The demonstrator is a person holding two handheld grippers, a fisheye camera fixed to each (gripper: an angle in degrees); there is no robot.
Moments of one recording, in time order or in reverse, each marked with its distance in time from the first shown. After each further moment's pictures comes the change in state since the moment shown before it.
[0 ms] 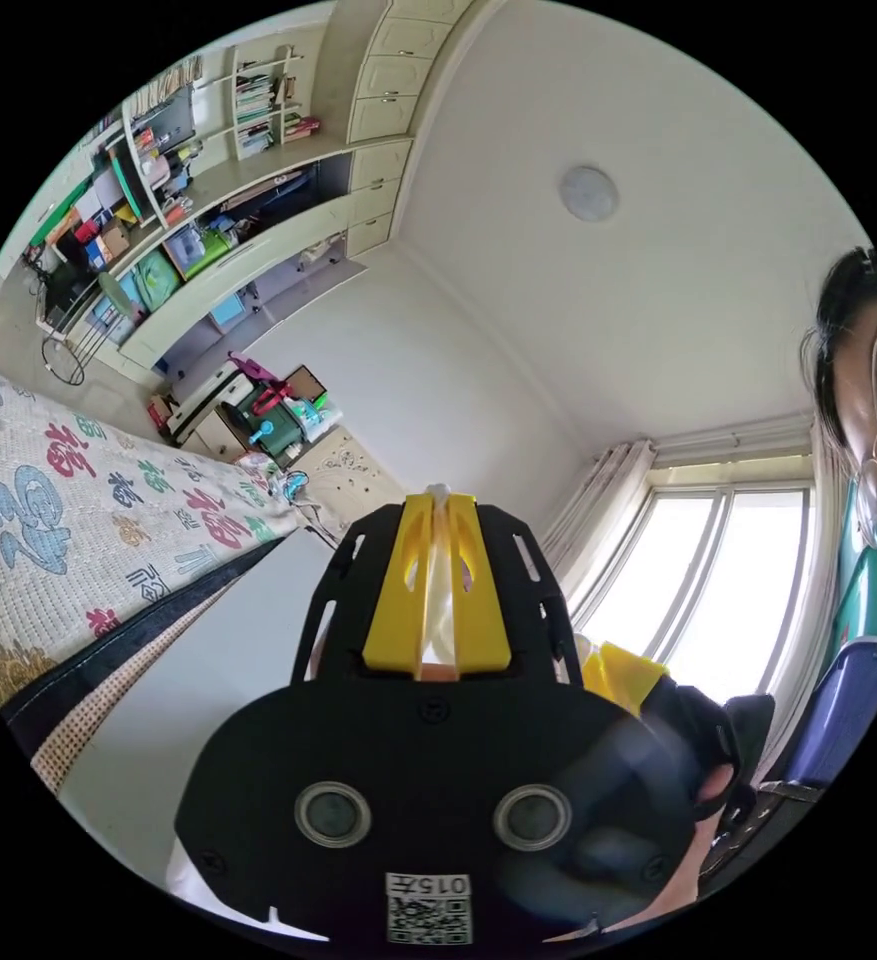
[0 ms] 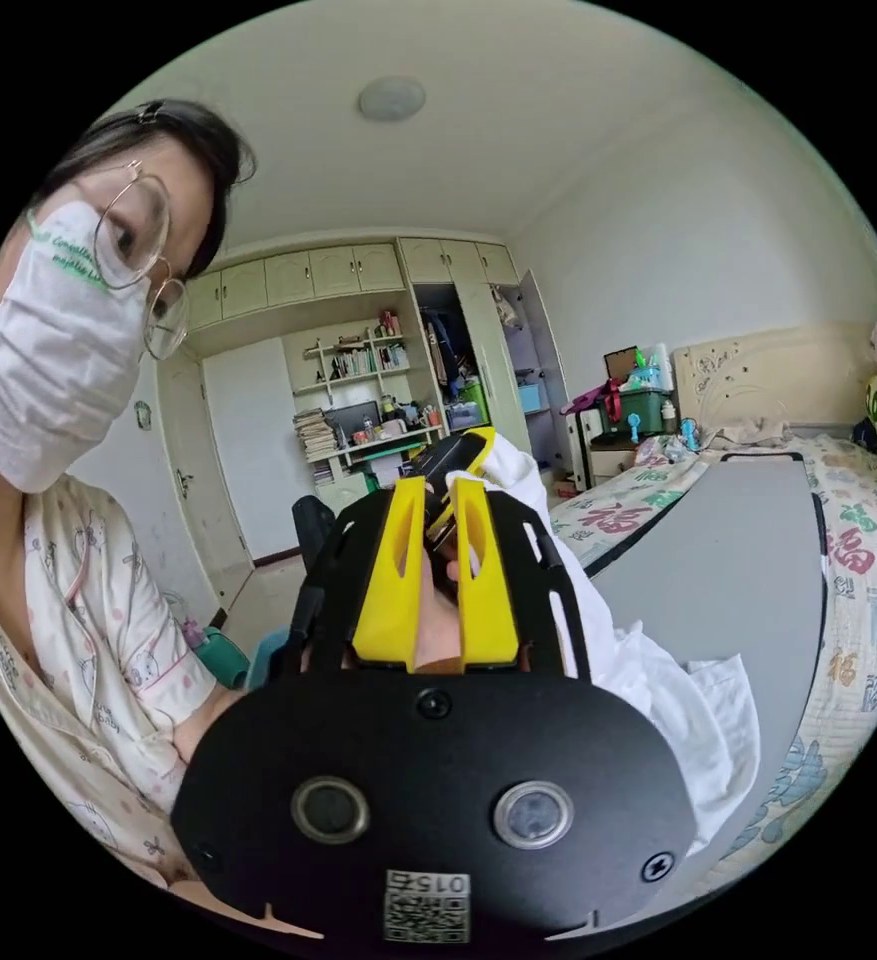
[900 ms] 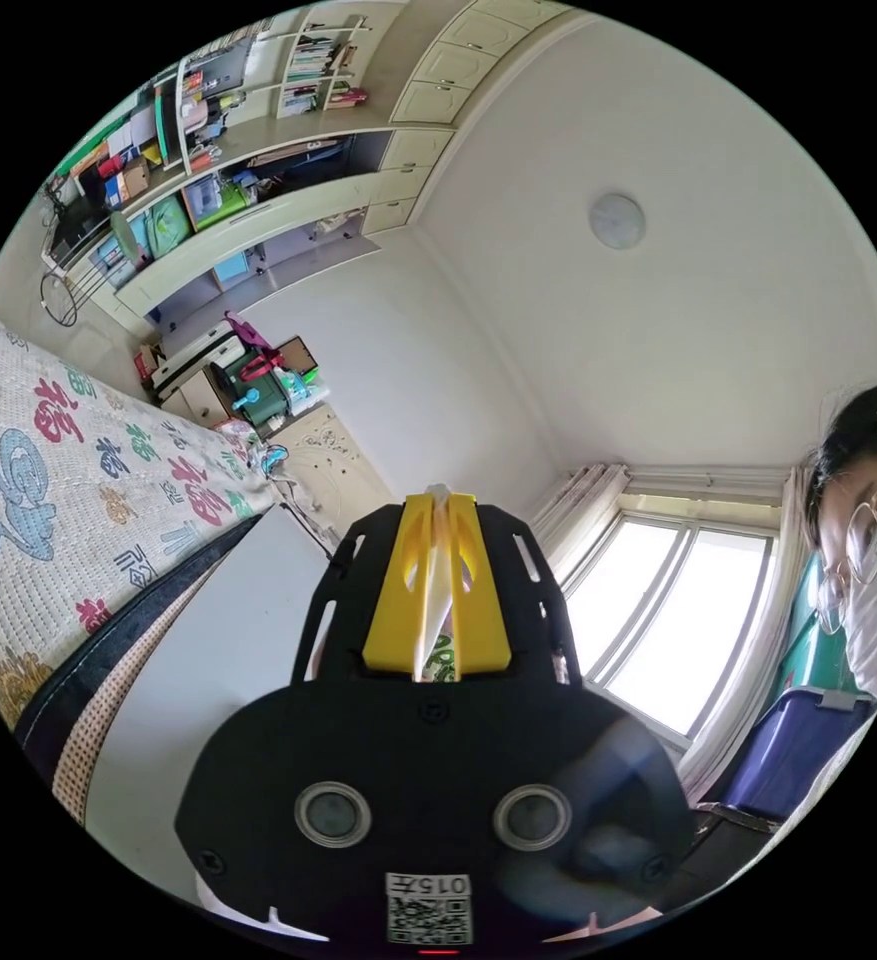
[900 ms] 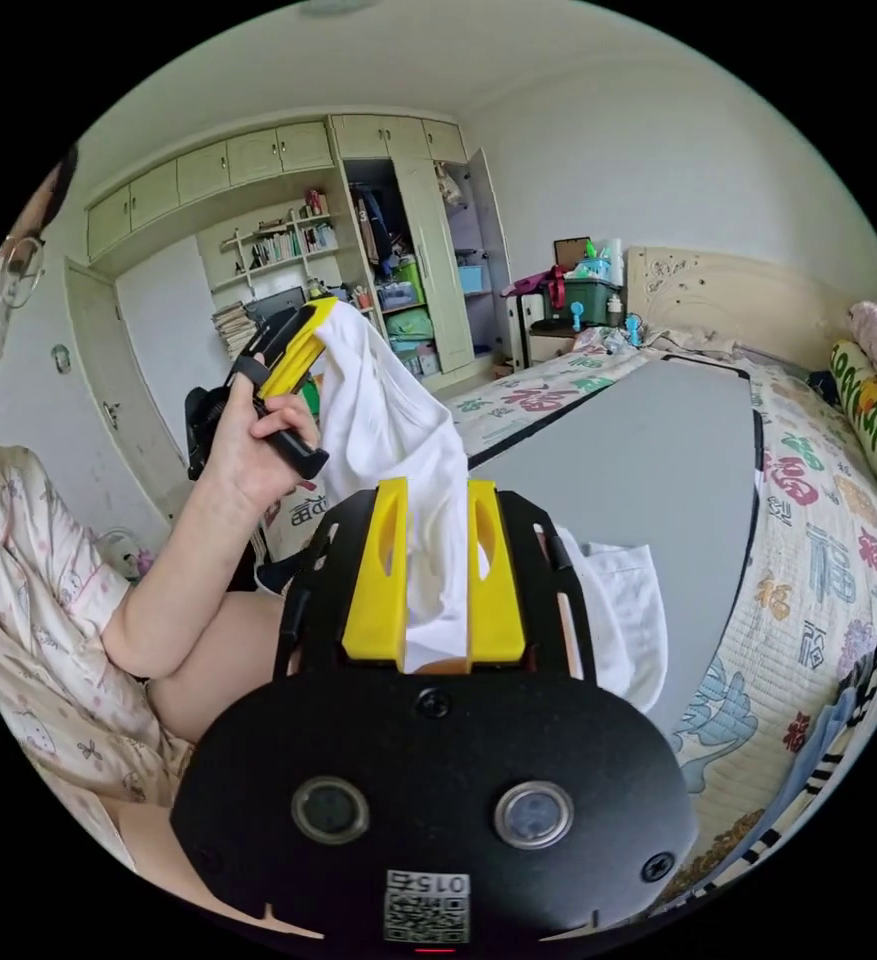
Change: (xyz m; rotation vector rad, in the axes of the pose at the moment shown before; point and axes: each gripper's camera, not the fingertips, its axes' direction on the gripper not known) left arm -0.078 -0.050 -0.046 -0.048 0.088 -0.129; right arm 0.084 0.104 0.033 -0.379 0.111 0.127
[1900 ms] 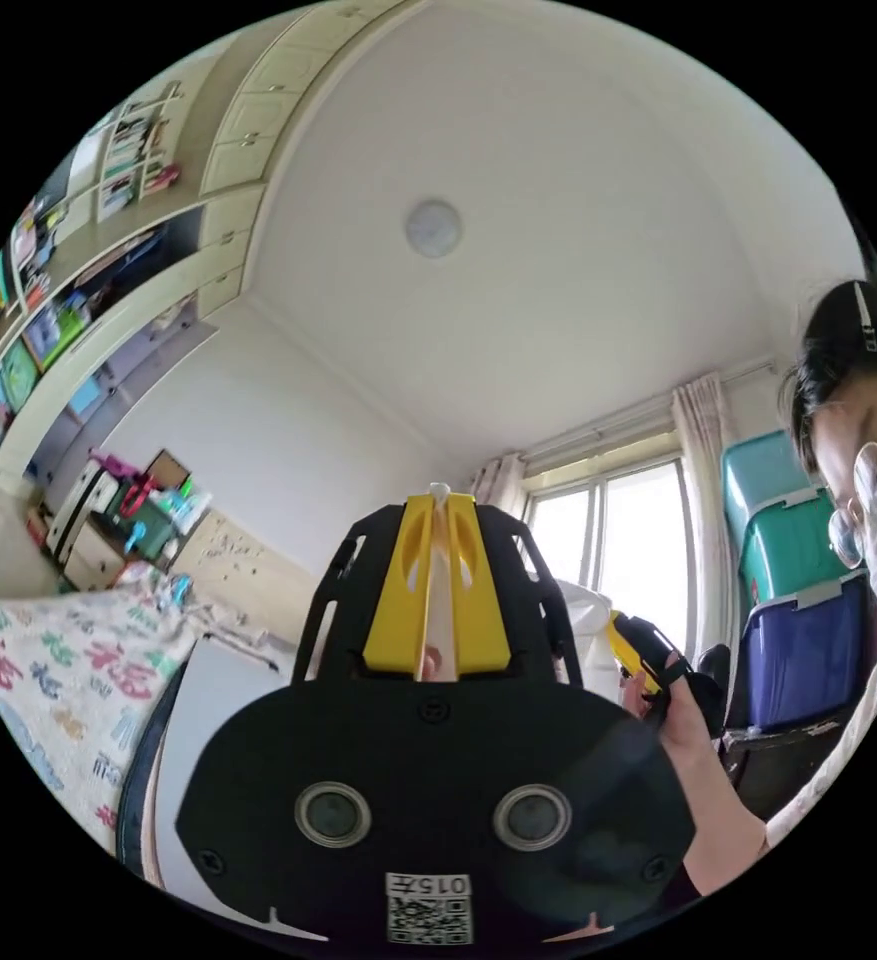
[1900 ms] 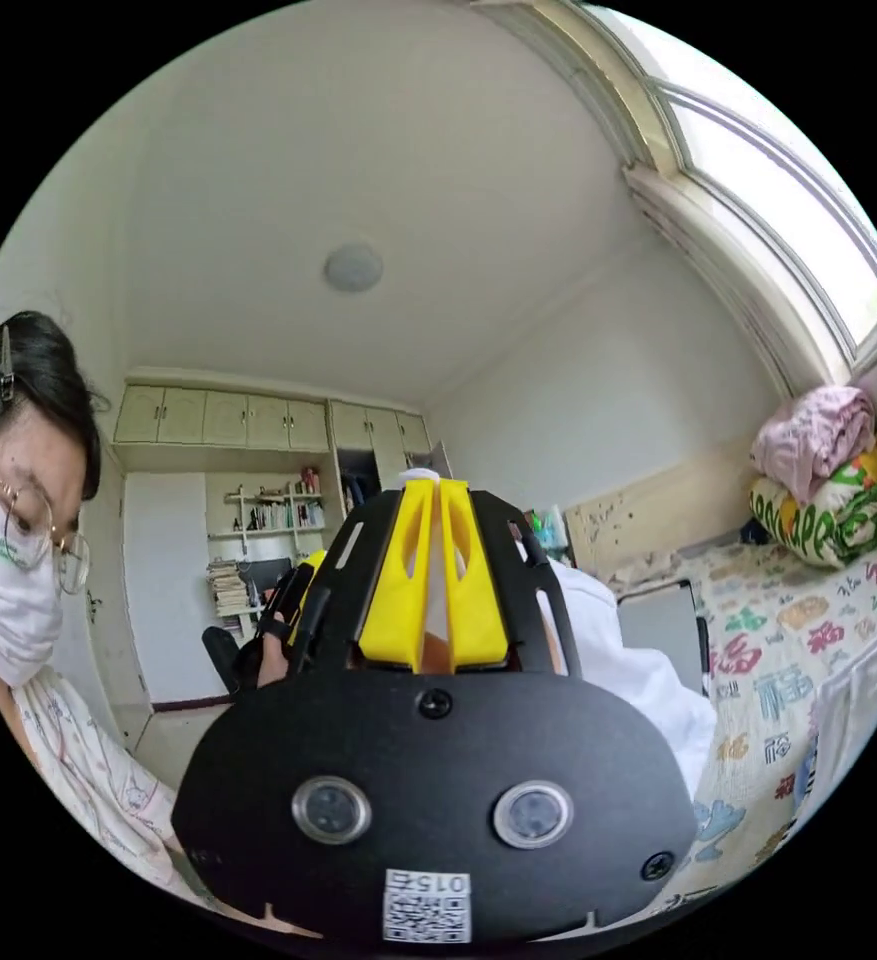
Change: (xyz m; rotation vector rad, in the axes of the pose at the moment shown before) left arm 0.285 -0.122 -0.132 0.159 0.286 0.427; right arm -0.283 0.017 -0.322 0.963 0.142 -0.008
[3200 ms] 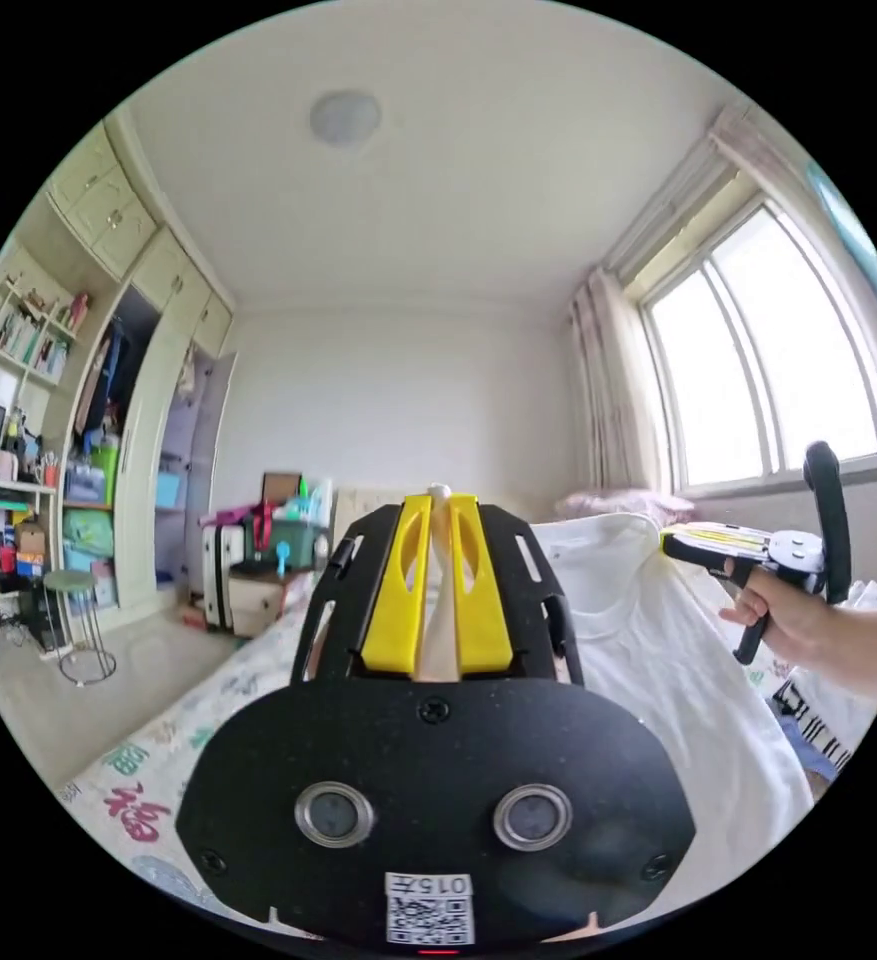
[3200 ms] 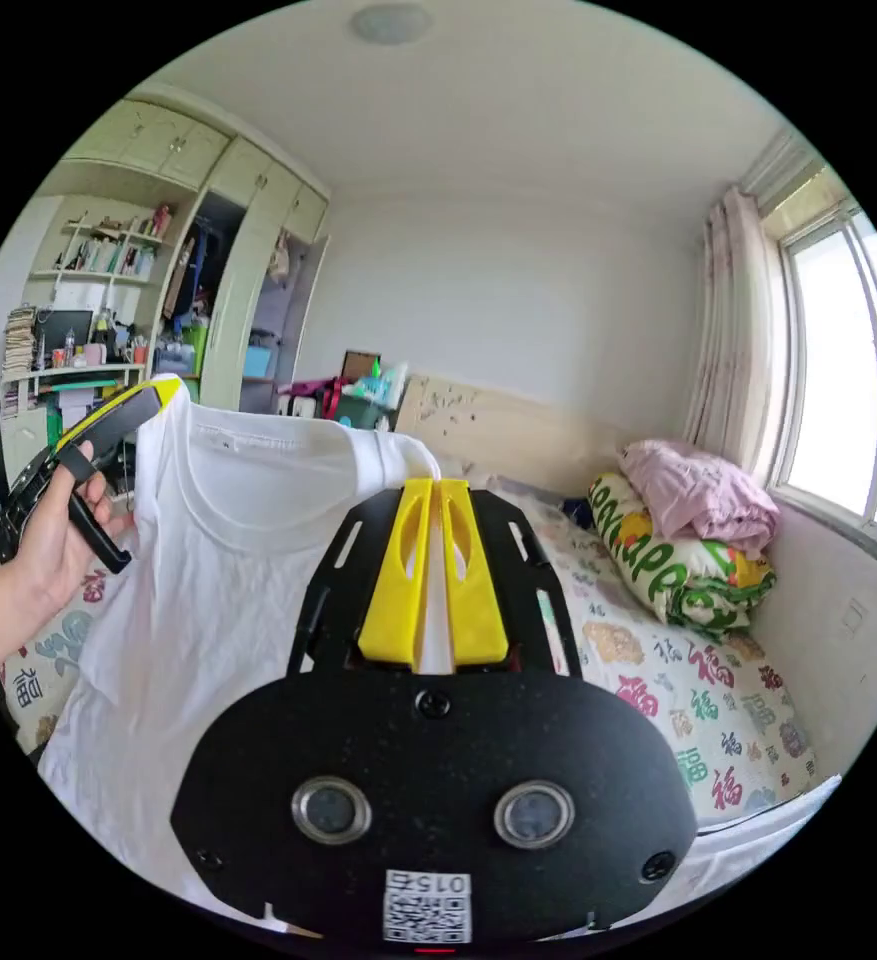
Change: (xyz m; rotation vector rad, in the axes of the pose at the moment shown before) left arm -0.179 0.228 0.321 -0.520 -0.437 0.395; right arm 0.272 0.163 0.559 -0.736 0.522 -0.393
